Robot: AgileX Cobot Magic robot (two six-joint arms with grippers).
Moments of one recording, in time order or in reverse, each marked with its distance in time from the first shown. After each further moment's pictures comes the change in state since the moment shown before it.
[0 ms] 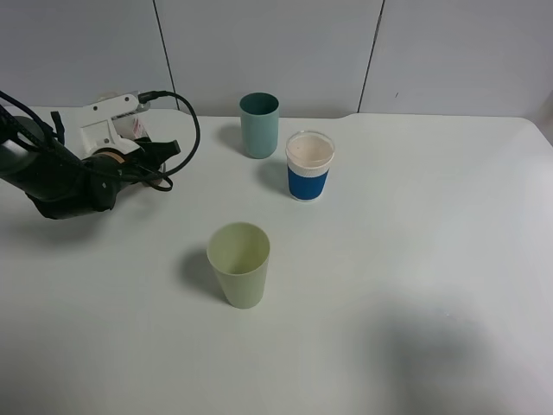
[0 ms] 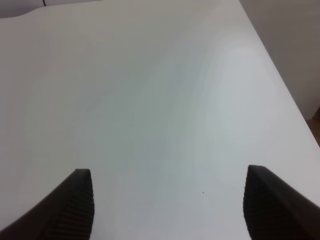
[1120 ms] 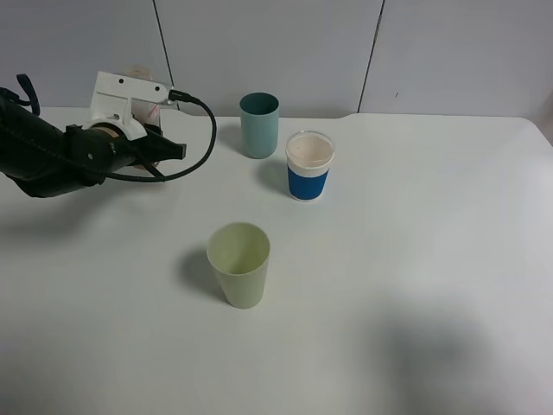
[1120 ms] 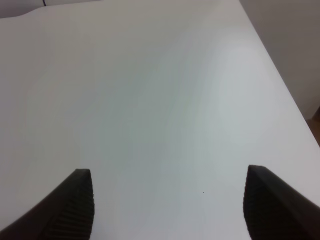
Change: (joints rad) left arm -0.043 -0.175 0.002 -0.071 0.151 0.581; right arm 0.000 0.000 0.000 0.000 0.000 0.000
